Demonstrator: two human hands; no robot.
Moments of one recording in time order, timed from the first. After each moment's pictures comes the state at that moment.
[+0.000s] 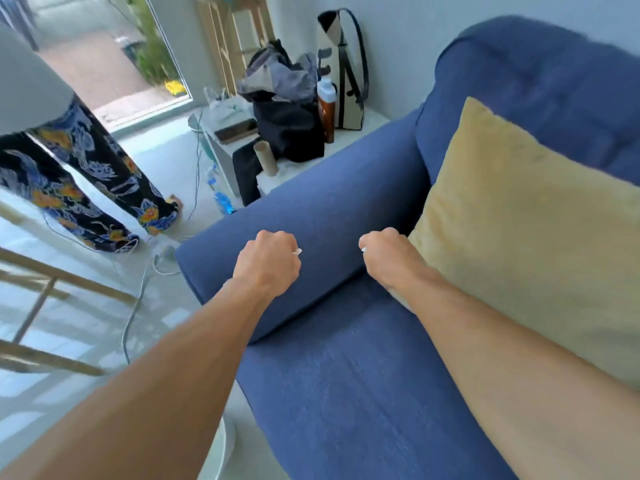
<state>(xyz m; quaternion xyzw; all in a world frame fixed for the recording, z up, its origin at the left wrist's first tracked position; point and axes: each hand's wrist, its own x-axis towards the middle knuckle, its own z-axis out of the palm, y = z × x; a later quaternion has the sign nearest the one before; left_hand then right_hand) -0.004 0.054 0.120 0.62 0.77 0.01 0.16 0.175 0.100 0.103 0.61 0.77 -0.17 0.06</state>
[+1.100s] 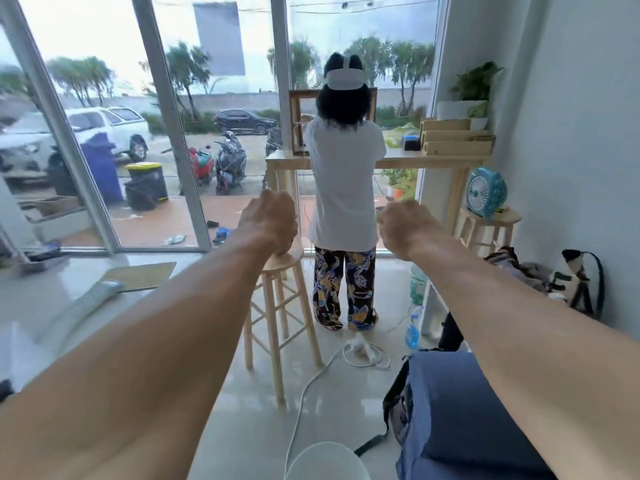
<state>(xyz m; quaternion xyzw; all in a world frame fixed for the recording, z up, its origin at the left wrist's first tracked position) -0.277 -0.301 0.524 0.38 0.89 0.18 -0.15 -0.130 -0.149 0.515 0.28 0.94 0.04 -0.19</state>
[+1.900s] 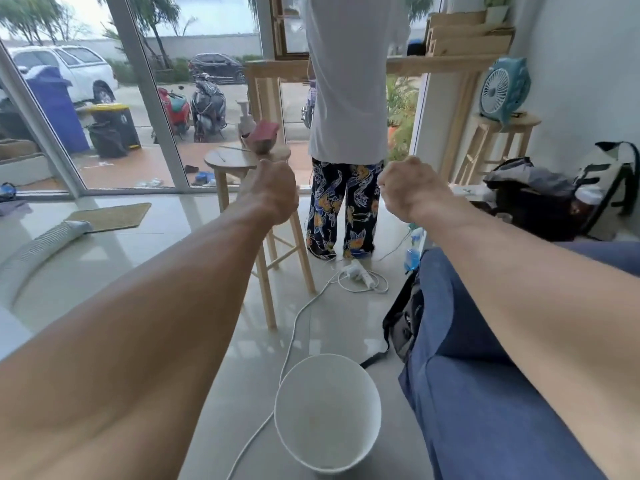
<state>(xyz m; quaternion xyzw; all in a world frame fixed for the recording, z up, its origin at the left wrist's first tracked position) -0.299 -0.289 0.239 0.39 0.89 0.18 -0.12 -0.149 -0.151 0.248 0.30 0.94 0.01 -0.16</state>
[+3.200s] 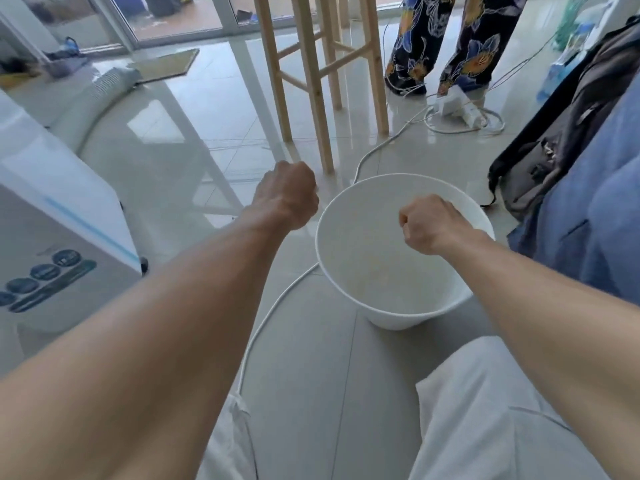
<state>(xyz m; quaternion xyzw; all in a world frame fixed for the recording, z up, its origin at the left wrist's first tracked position) -0.293 -0.367 -0.214 0.29 0.96 0.06 0.02 -0.181 -0.197 -0.284 0.22 0.97 -0.10 0.05</state>
